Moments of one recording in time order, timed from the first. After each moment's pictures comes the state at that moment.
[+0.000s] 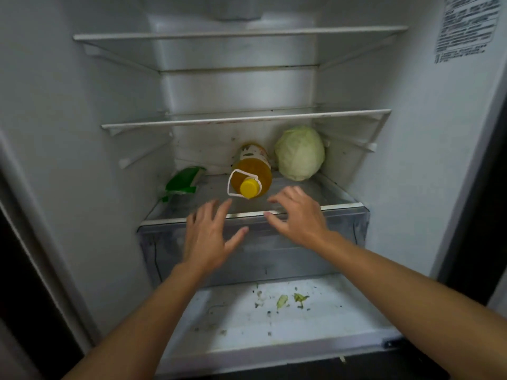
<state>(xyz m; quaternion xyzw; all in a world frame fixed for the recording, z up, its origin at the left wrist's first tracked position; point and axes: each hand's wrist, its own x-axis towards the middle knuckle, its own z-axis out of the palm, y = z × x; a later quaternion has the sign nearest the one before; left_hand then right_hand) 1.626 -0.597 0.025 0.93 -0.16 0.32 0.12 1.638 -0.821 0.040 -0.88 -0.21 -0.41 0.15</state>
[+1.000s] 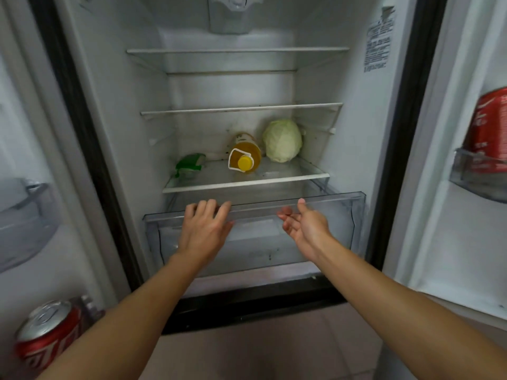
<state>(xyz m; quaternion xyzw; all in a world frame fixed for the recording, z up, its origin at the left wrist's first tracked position) 1.495 -0.563 0.010 0.87 -0.24 0.43 -0.02 1.456 -0.786 0.024 -0.45 0.12 -0.11 0.88</state>
